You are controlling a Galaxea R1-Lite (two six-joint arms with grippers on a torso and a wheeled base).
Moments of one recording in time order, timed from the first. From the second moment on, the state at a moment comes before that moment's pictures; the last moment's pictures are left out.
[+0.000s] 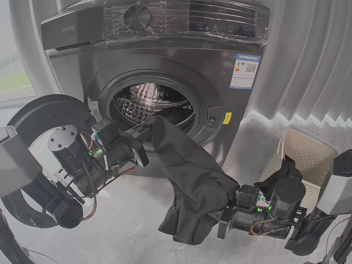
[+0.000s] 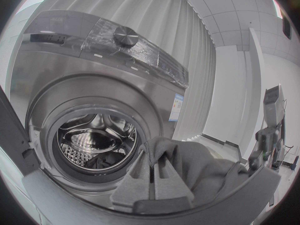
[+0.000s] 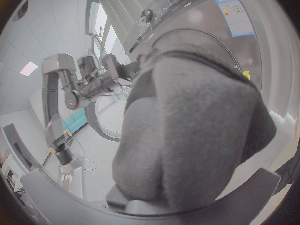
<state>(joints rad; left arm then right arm) -0.51 1.91 -0.57 -1.55 -0.19 -0.07 0.80 2.01 -0.28 -1.55 0.16 0.16</state>
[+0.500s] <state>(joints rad) -0.50 1.97 -0.57 -1.55 -0.18 -0.07 0.80 1.92 -0.25 -1.55 0.19 0.16</state>
